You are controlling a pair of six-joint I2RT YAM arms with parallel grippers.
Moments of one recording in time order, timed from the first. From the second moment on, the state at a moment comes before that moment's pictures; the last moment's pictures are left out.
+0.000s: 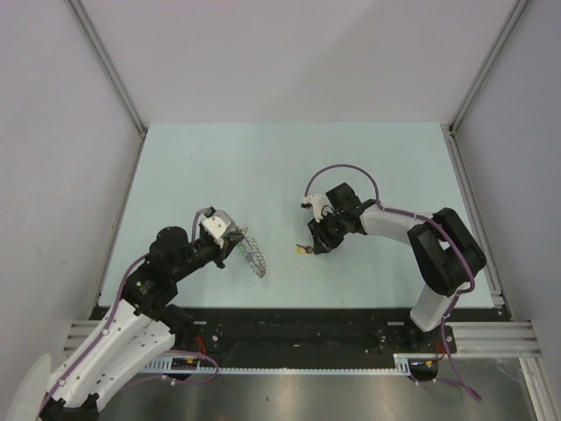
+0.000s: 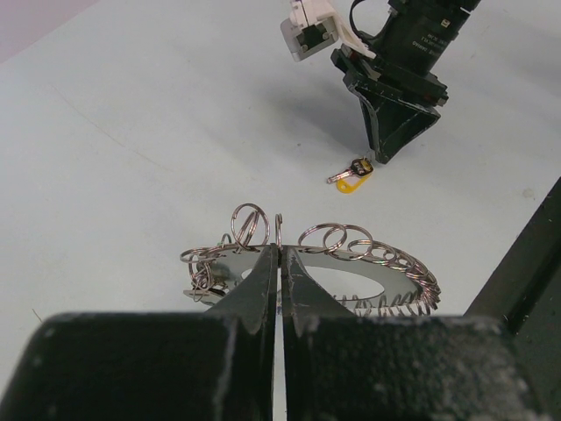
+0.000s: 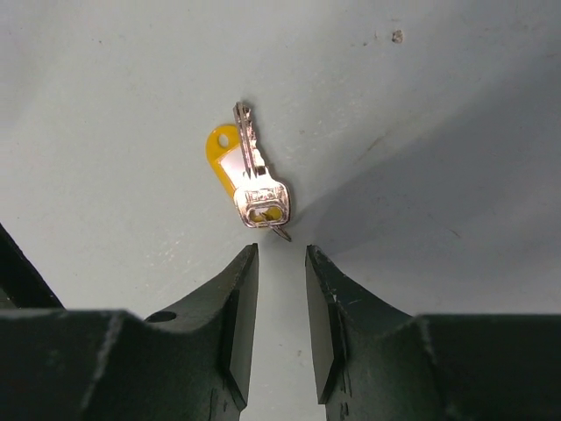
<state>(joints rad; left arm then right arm) -0.58 0.52 0.57 -0.32 0.21 0.13 0.57 1.73 0.96 -0.31 -0.46 -0.16</state>
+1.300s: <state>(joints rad) -0.58 0.49 0.57 -0.32 0.21 0.13 0.66 1.60 0.62 0.29 -0.40 0.07</state>
